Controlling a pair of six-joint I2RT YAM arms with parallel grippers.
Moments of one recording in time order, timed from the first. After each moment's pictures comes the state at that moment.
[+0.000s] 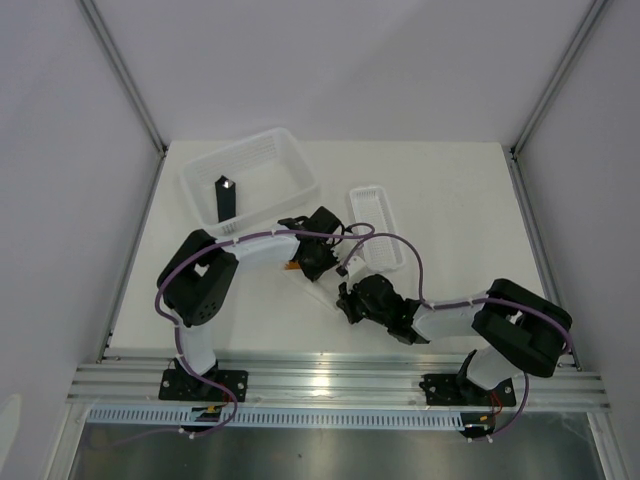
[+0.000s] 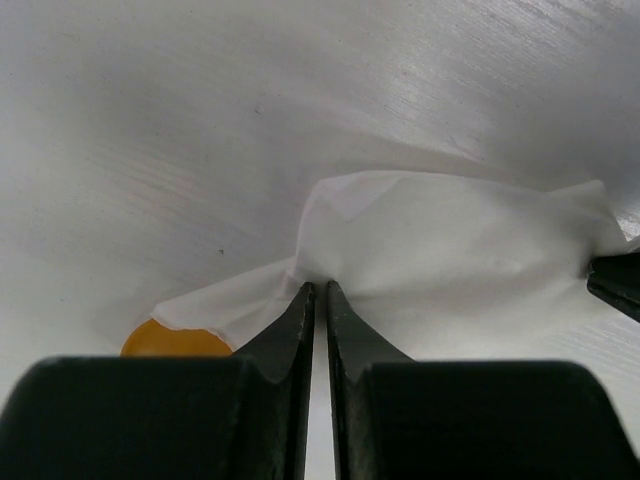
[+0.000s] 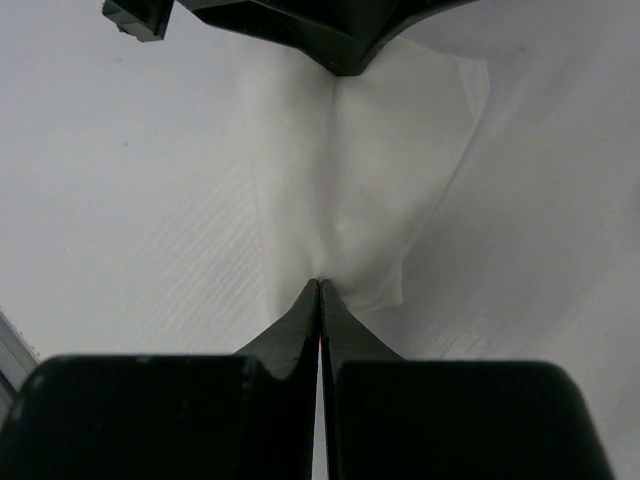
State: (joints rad) left arm -0.73 1.88 1.22 -0.55 0.09 0.35; right arm 0.99 1.52 0.46 0.51 0.09 0.26
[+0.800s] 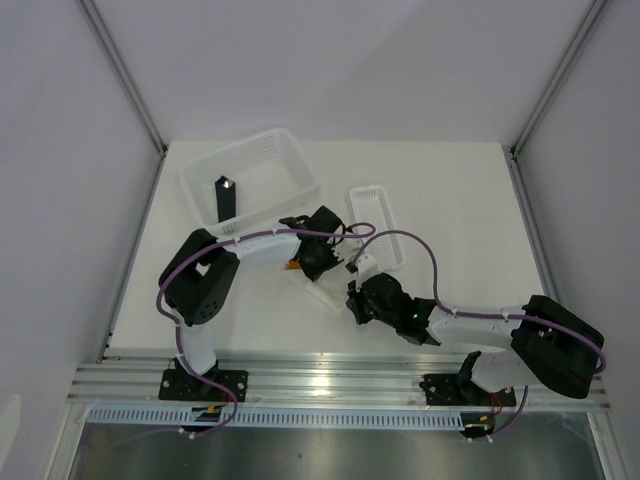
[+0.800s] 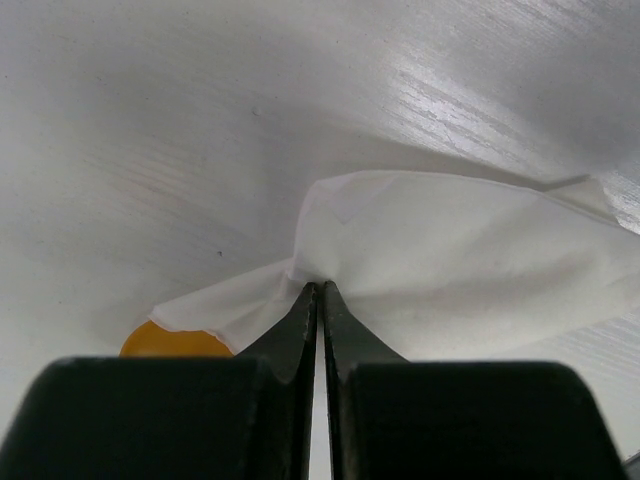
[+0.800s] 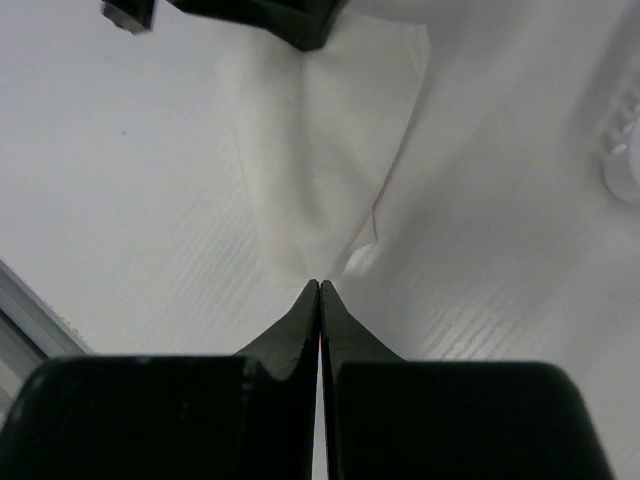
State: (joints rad) left arm -0.73 1.89 1.23 -0.56 0.10 0.35; right arm 1.01 1.34 0.47 0.24 0.17 0.36
